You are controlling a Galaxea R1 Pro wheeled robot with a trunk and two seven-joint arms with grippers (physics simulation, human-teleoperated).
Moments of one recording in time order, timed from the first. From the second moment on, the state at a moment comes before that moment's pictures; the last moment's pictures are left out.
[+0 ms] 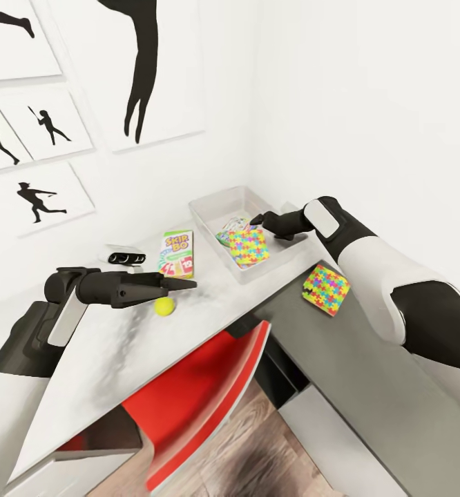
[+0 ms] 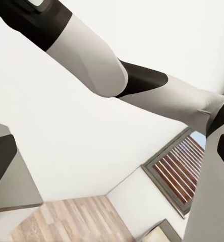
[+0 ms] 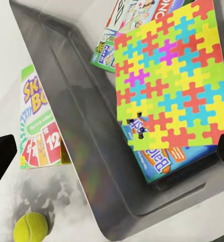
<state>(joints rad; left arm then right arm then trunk) -0.86 0.29 -0.19 -1.40 0.60 1.03 -1.51 -1.56 0.04 0.21 -0.32 -0.75 0.78 0.01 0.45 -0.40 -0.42</state>
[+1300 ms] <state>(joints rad) -0.86 0.29 -0.19 -1.40 0.60 1.03 -1.51 -1.56 0.05 0.21 -0.33 -0.74 0.78 0.01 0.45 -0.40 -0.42</state>
